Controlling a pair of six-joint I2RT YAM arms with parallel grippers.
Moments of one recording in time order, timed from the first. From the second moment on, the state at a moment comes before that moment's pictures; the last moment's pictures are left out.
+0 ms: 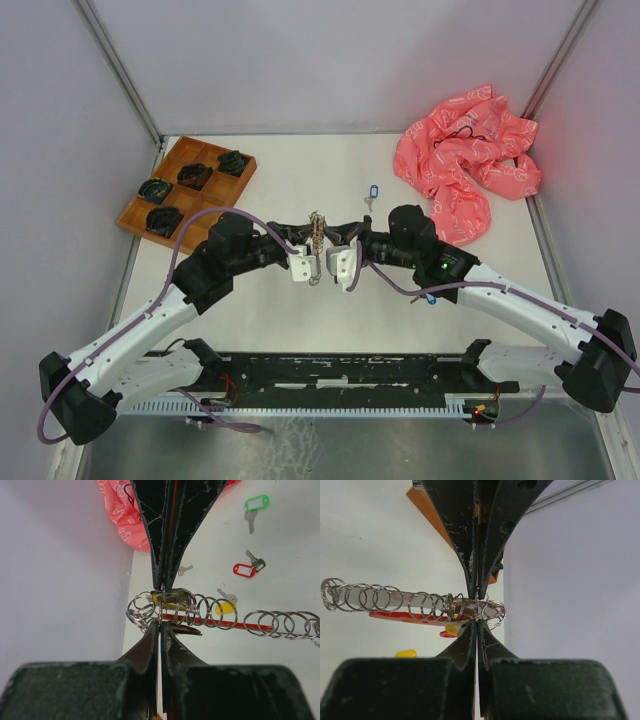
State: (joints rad) left arm -0.72 0.93 0.83 -0.18 0.34 1.05; right arm 0.87 1.16 0.92 0.01 -0.38 -1.08
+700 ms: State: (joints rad) left arm -0.72 0.93 0.83 -0.16 0.33 1.05; right arm 0.88 1.14 0.92 0.01 -0.33 -1.09
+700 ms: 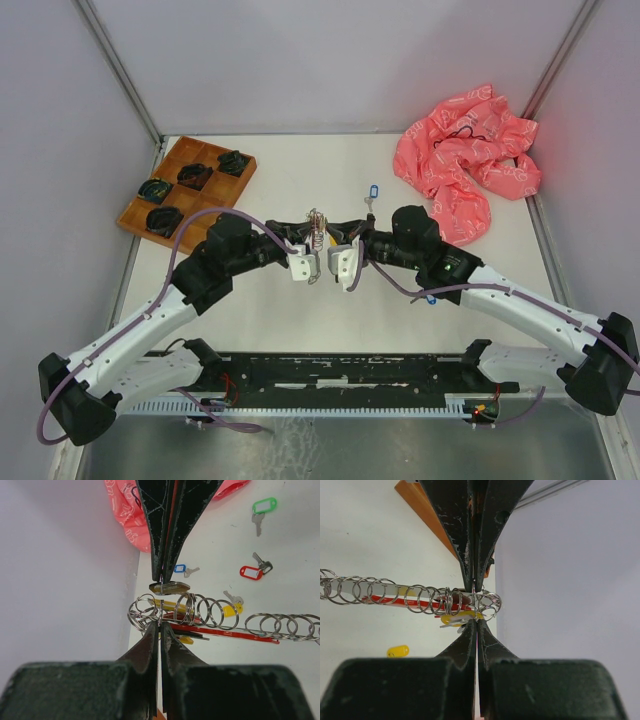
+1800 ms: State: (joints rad) left arm -0.72 0.93 0.82 -0.15 0.34 1.05; right arm 0.88 1.14 0.92 0.01 -0.33 -1.09
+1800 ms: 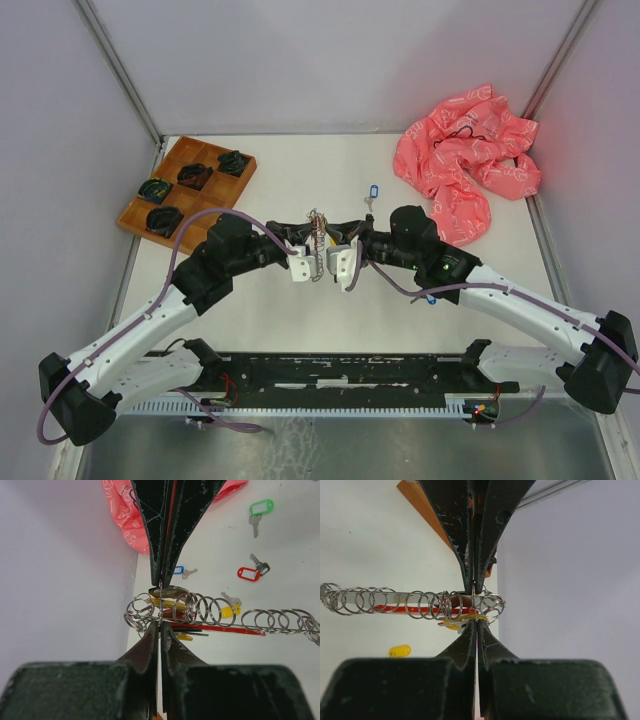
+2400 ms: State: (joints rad) left arm -0.72 0.93 0.82 -0.15 0.36 1.05; right arm 0.88 1.16 0.92 0.01 -0.33 -1.09
